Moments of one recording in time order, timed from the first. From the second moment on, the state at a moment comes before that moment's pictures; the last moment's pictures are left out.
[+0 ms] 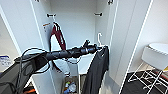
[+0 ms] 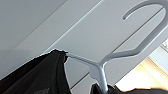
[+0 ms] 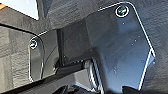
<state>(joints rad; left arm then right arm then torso) 0.04 2.79 -1.64 0.35 -0.04 -1.13 -1.51 3.10 -2.73 -0.18 0.09 0.23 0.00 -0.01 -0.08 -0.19</state>
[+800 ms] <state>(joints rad) 0.16 2.76 -1.56 0.40 -0.08 -1.13 -1.51 3.10 -2.73 -0.18 0.09 0.23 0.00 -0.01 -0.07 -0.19</state>
